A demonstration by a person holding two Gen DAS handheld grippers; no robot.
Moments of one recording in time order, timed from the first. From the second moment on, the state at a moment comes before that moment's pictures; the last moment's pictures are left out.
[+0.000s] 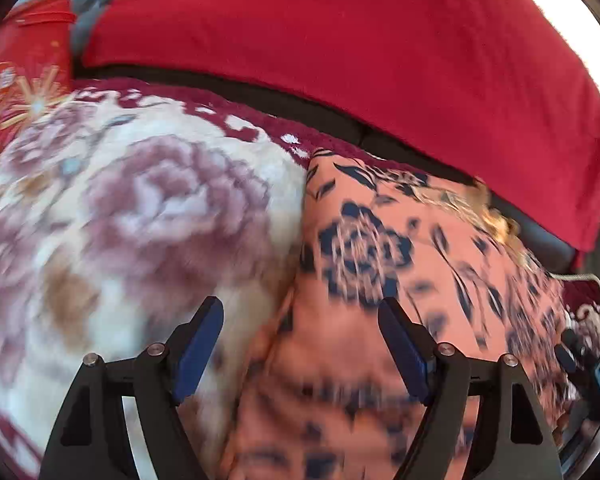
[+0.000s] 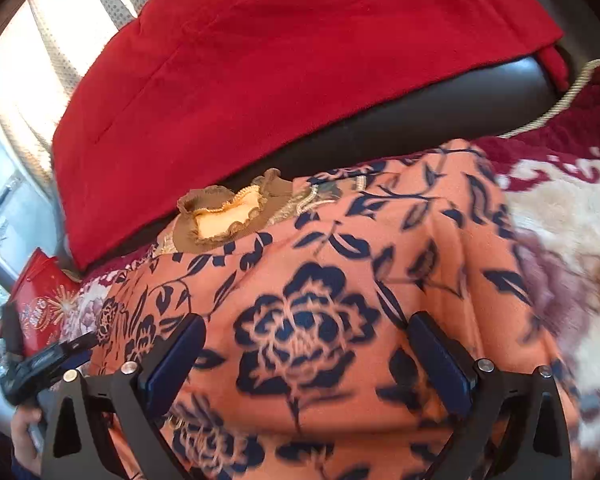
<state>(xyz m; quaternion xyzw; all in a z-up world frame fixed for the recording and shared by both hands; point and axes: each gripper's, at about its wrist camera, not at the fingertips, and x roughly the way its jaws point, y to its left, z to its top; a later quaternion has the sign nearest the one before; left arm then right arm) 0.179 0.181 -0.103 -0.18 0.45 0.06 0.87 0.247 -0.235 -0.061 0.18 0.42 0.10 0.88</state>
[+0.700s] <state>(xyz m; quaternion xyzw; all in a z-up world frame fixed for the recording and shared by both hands) -0.011 0.139 -0.097 -0.12 0.43 0.01 0.90 0.030 -0.316 -0.076 0.29 0.45 0.08 0.84</state>
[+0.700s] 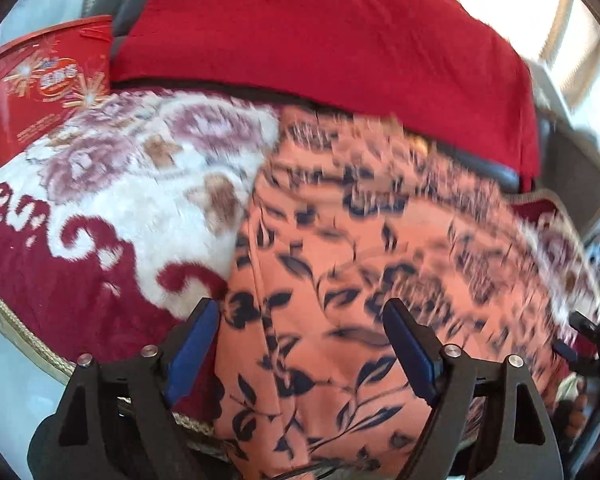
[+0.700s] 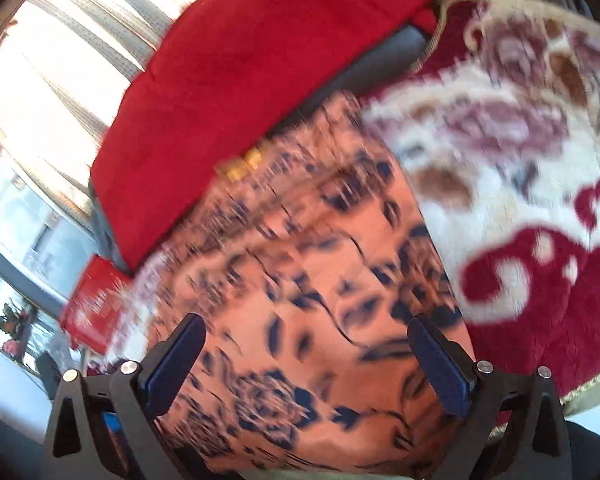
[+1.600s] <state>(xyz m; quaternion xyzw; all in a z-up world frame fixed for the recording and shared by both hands) -0.034 0.137 -0.123 -0.11 0.41 0.03 0.90 0.006 -0.326 -0.081 0.33 0.40 0.09 0.85</state>
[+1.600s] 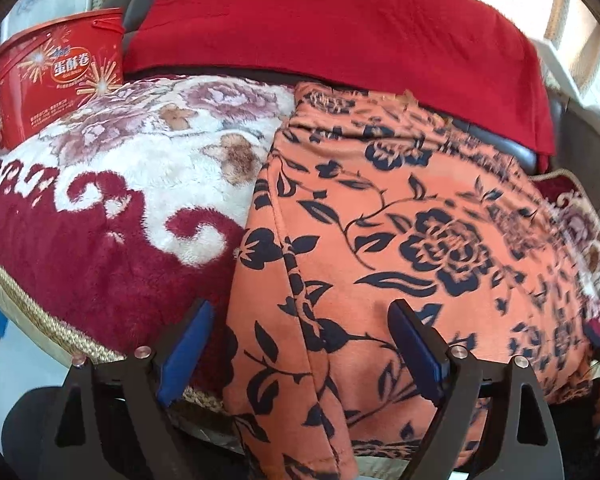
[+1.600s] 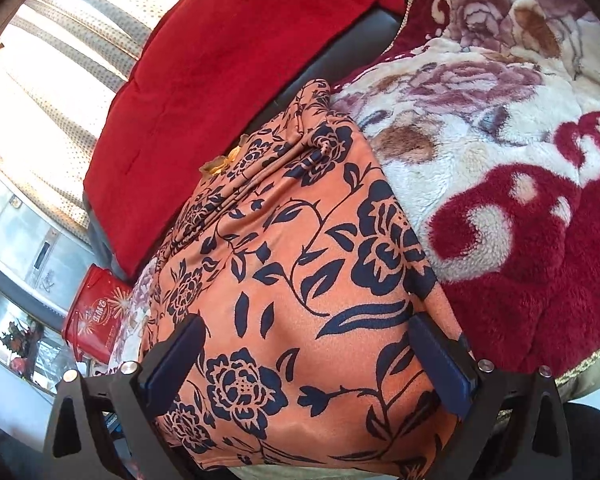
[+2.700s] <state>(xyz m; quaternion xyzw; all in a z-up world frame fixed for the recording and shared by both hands) -0.083 0.150 -0.114 -0.09 0.38 0.10 0.91 -0.002 -0.311 -0.085 0.23 0.37 0.12 0.89</state>
